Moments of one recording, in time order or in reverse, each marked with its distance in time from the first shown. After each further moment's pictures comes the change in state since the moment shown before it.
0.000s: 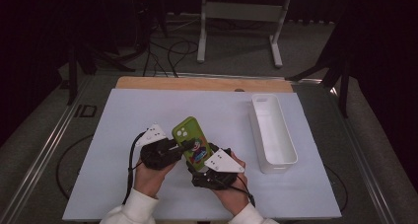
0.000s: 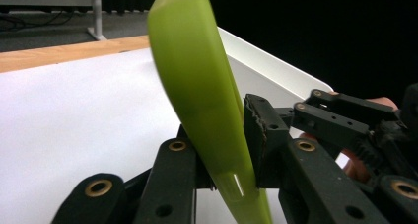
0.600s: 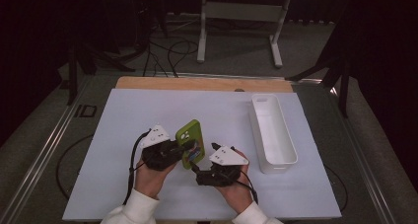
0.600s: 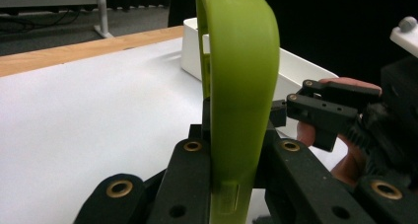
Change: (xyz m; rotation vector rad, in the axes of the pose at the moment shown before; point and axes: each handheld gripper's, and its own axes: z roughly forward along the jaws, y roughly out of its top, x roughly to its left) left arm -0.005 0.002 0.001 0.027 0.030 0.039; right arm -0.017 -0.001 -0.001 0.069 0.053 0.066
